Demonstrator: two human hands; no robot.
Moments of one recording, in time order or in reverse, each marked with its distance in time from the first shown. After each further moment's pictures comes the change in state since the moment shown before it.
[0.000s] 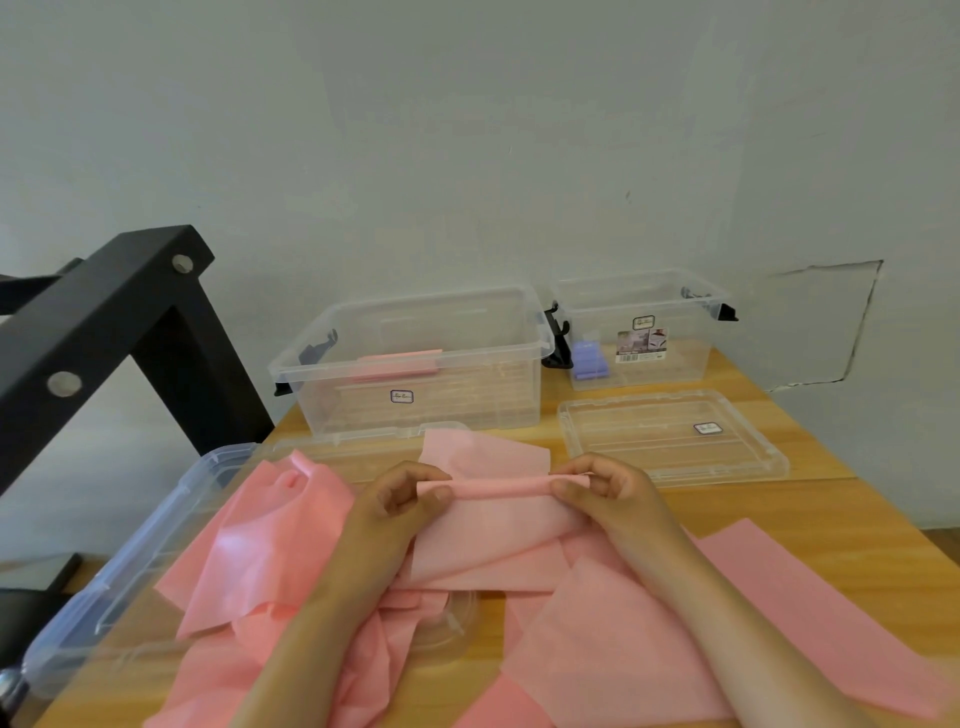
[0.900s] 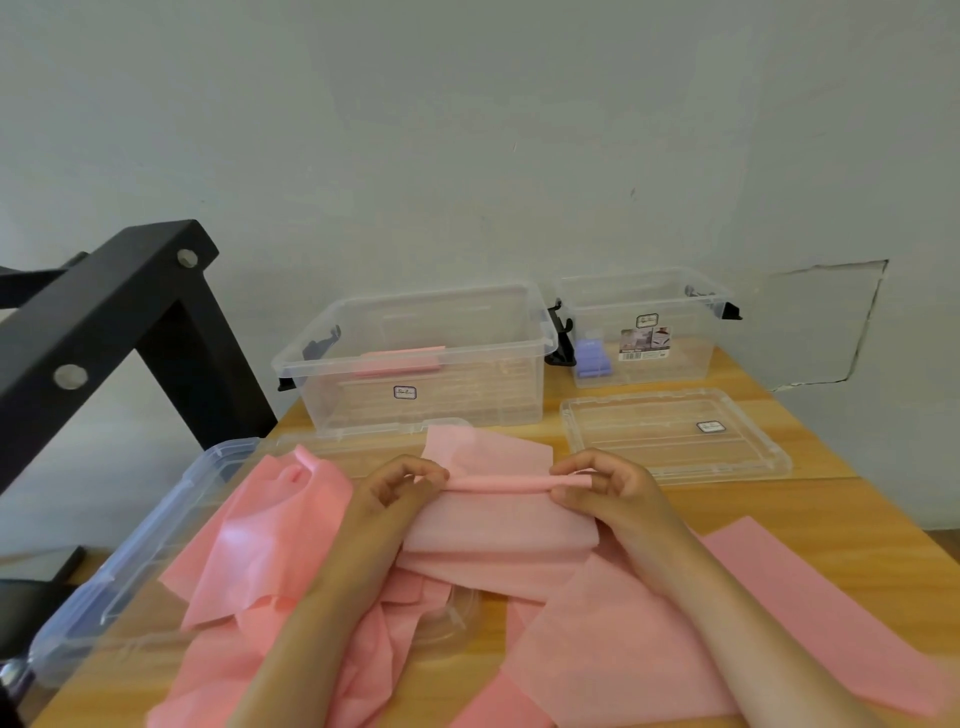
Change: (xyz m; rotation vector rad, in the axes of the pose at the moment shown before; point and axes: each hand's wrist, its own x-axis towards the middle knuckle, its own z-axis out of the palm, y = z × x) left_hand 0.001 0.000 -0.005 -0.113 0.005 0.014; right_hand -0.005 -0.009 0.001 0.138 -0.096 0.094
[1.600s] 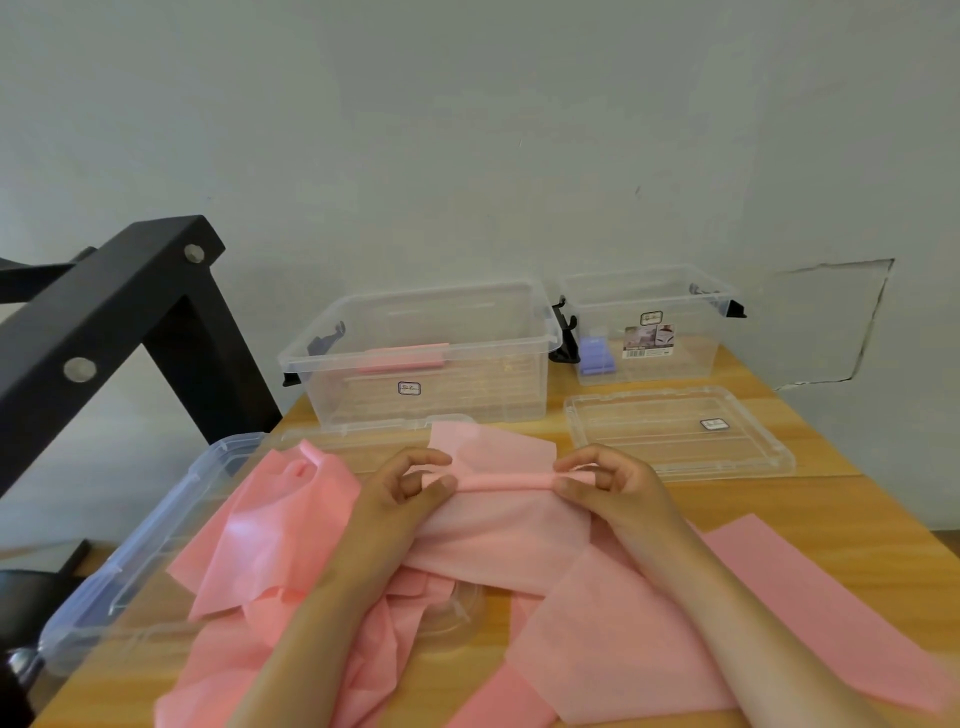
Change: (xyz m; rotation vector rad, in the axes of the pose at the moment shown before) left_hand 0.000 -0.003 0.002 0.117 0.013 -0.010; right_hand 0.002 0.002 0.003 -0.030 0.056 -0.041
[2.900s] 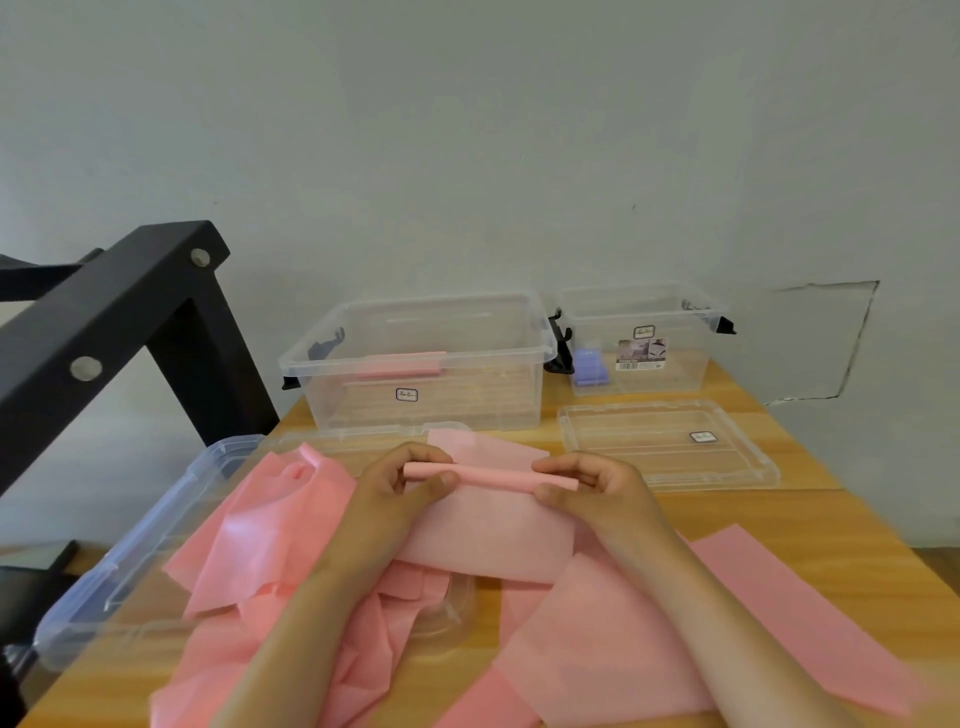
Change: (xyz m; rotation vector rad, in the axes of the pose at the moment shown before) left_hand 0.000 0.023 0.003 0.046 -0.002 0.070; right_hand -0.008 -0.021 0.013 -0.141 0.023 0.012
